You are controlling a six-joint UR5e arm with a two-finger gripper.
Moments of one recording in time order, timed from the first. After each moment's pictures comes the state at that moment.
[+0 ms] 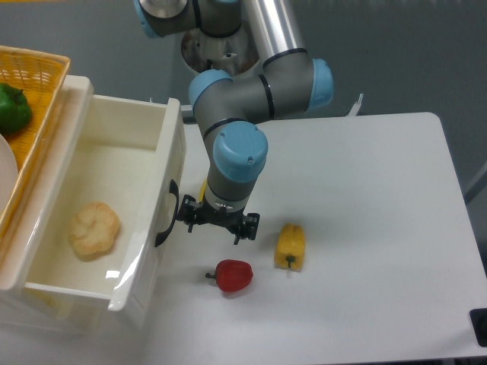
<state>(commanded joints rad) 2.32 -1.94 -1.59 -1.18 1.35 0.51</state>
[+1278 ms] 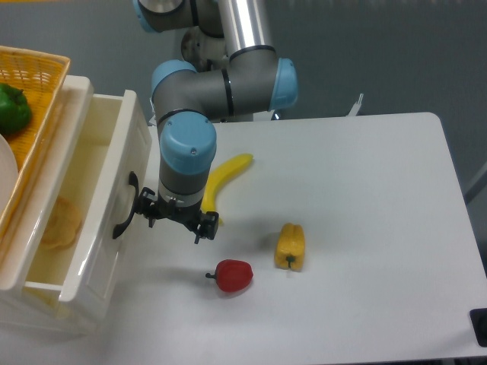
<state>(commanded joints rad) 2.20 -1.92 -1.58 -1.18 1.35 0.49</state>
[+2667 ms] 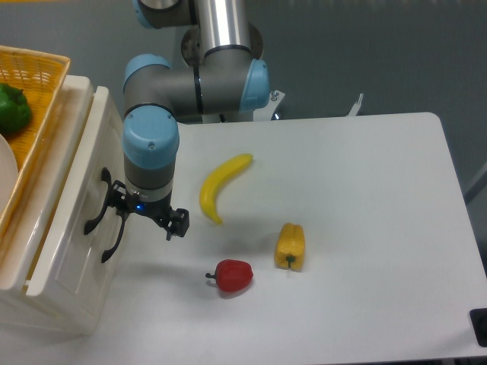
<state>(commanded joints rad) 2.13 -1.91 -1.58 -1.18 1.36 0.47</state>
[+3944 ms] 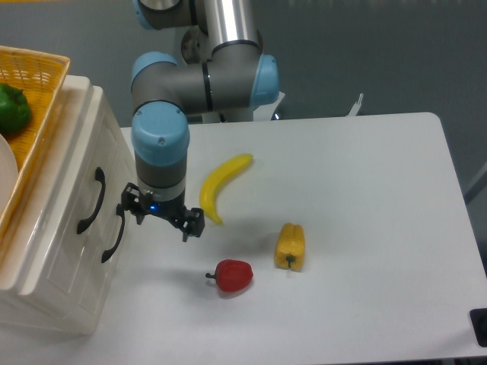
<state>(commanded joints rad) 2.22 -1.91 -1.56 -1.18 1.44 0.52</state>
